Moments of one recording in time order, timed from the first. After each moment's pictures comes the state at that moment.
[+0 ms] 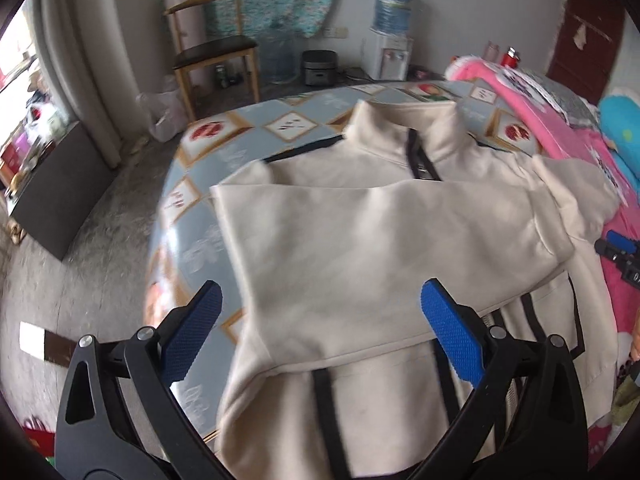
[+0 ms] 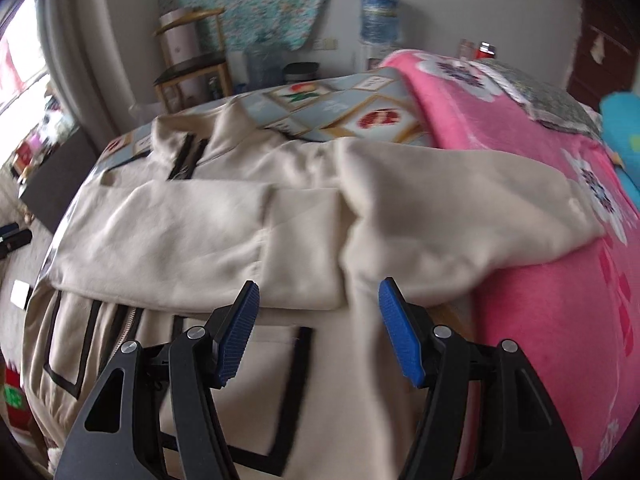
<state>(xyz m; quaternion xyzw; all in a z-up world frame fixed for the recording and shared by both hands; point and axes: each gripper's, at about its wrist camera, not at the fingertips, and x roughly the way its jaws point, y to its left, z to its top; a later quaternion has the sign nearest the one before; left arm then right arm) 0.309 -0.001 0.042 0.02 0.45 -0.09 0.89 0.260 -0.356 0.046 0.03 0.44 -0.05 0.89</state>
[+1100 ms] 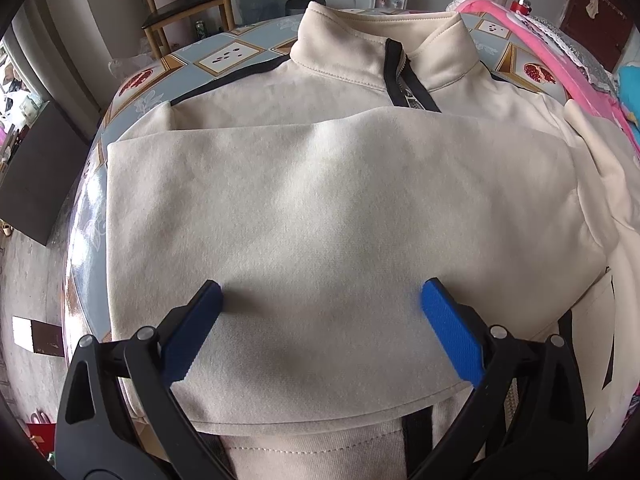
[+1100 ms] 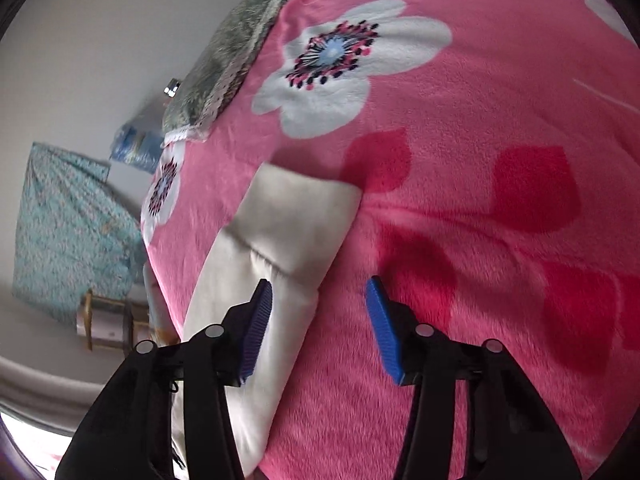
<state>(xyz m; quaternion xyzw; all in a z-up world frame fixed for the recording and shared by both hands) 0.356 -0.060 -0.046 0.04 0.53 -0.08 0.84 0.267 -0.737 -0.003 0.52 0.31 -0.24 0.76</state>
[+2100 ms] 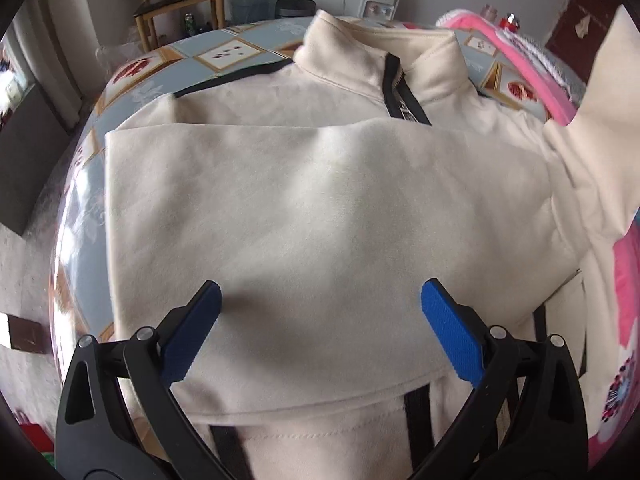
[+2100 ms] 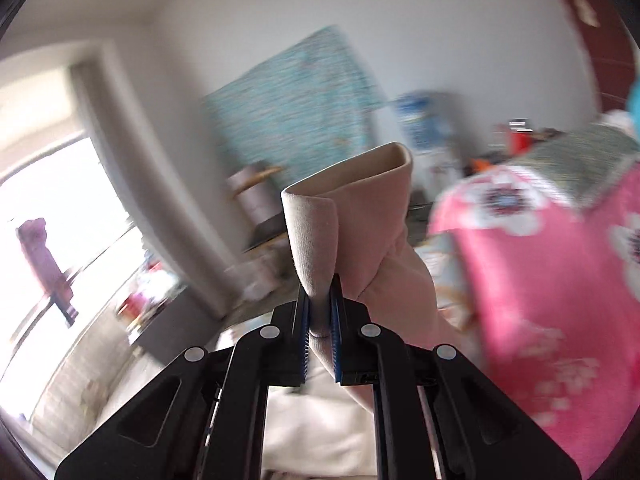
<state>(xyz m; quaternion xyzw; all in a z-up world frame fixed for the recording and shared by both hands) 0.349 -0.030 -0.032 -0.02 0.53 -0.12 0.84 0.321 -0.386 0.222 0.18 0.24 0.16 0.94</state>
